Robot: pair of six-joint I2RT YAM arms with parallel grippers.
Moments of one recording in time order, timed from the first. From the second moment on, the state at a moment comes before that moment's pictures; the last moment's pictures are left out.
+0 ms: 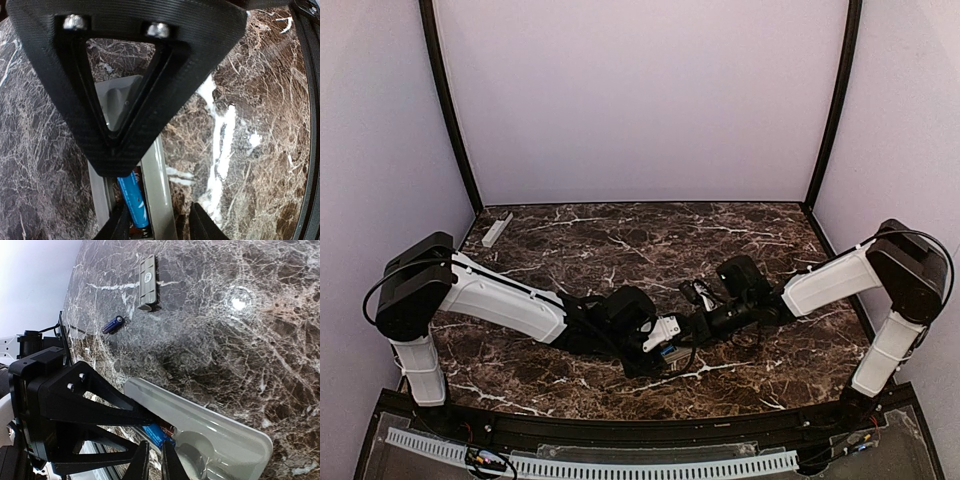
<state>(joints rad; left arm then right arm) -1.15 1.88 1.05 -0.06 0.08 0.12 0.78 1.69 0.70 0.17 -0.67 0.61</state>
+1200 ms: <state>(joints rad) -1.15 1.89 1.06 -0.06 0.08 0.12 0.79 1.71 0.74 0.11 -0.64 0.59</state>
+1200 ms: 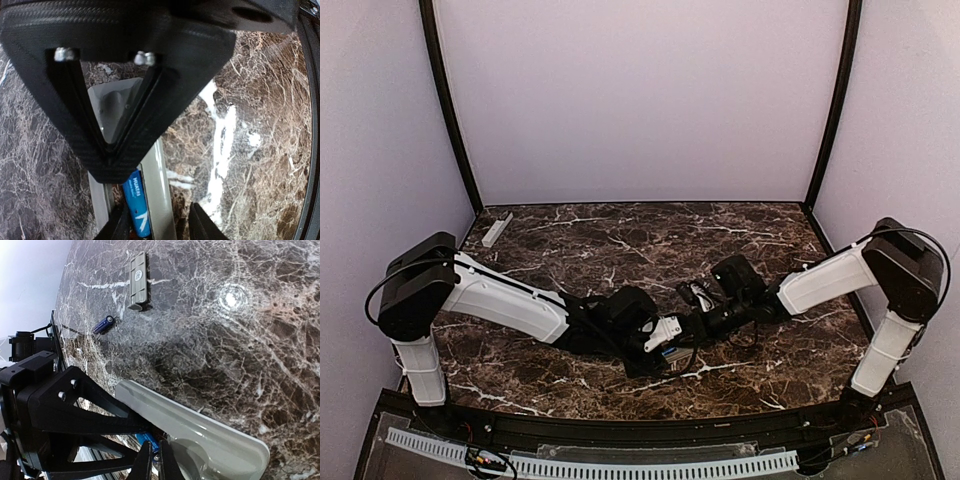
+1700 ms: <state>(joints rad) -1.15 1.90 1.06 -0.05 0.08 0.12 0.81 1.75 0.76 0.13 -0.62 0.57</state>
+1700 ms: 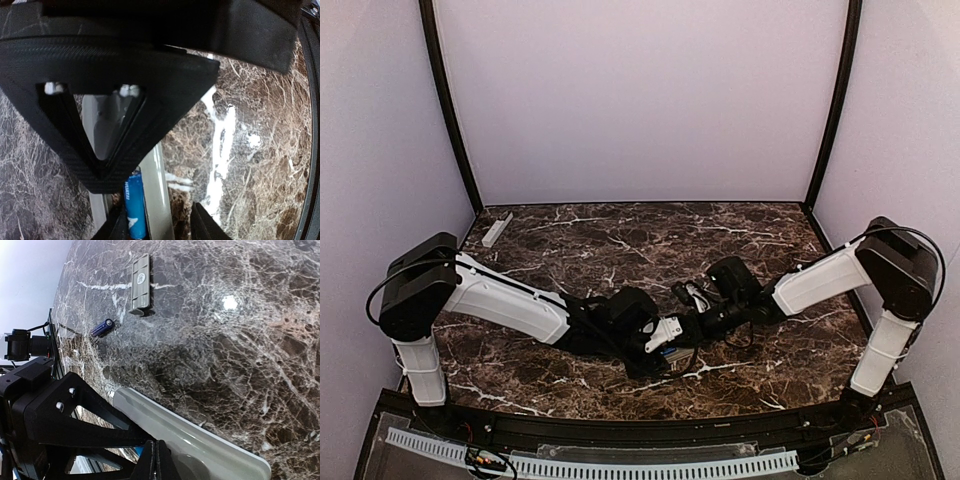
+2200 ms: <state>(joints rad) -1.15 1.90 1.06 -0.04 0.08 0.12 0.81 1.66 0.76 -0.01 -0.54 0.56</state>
